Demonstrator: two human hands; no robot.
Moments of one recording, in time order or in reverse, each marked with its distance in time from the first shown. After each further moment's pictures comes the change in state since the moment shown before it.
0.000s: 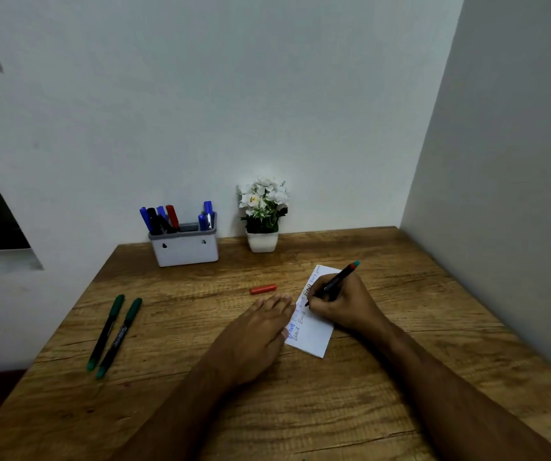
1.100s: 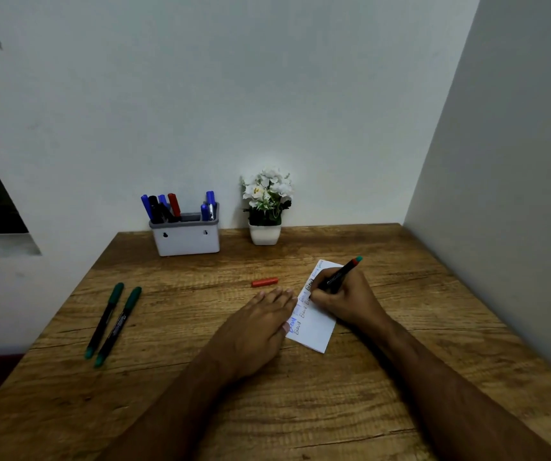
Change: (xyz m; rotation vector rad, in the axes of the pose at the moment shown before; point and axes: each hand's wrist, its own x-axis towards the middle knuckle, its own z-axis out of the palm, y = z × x) left_hand 0.000 -0.001 0.002 -0.004 0.009 -0.002; right_hand 0.000 -0.003 0.003 -0.023 0.022 0.041
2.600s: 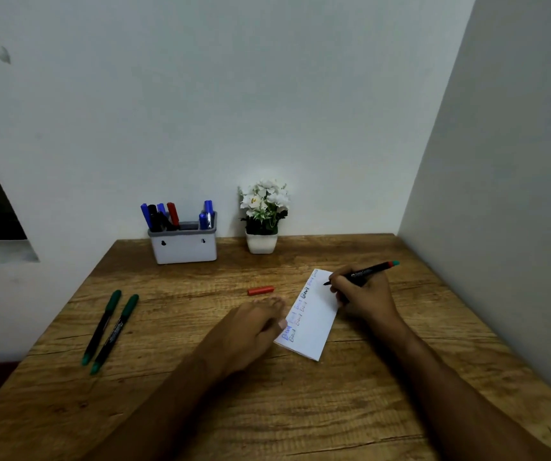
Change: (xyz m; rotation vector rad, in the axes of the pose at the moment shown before) left_hand 0.000 0.000 -0.017 -0.202 0.087 -0.116; right_hand -0.001 0.001 -0.026 0.285 0.272 0.167
